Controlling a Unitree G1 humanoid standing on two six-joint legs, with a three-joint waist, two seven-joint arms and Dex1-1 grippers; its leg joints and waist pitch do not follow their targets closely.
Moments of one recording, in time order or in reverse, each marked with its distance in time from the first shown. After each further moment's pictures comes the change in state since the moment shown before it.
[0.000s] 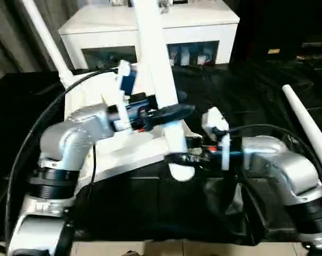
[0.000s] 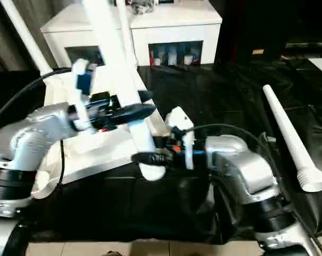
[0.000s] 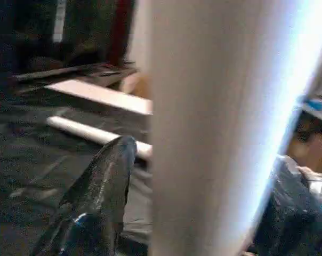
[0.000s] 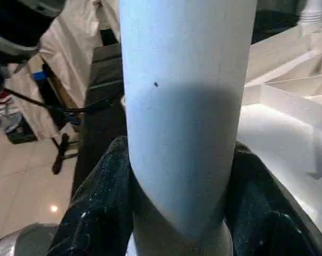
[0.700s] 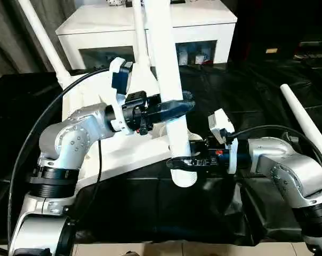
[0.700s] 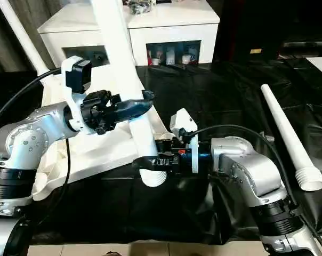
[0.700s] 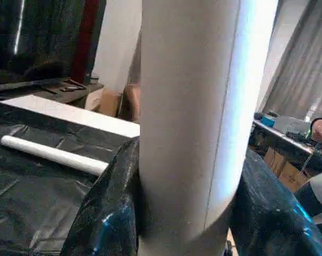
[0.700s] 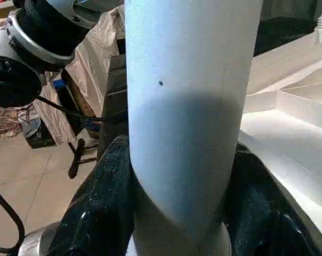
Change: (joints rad) left arm -0.006 -0.018 0.023 0.009 -0.056 0.006 -0.024; right arm 0.018 -0.016 -0.023 -0.035 0.047 0.017 0.042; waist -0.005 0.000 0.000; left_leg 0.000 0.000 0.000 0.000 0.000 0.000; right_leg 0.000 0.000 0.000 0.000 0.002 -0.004
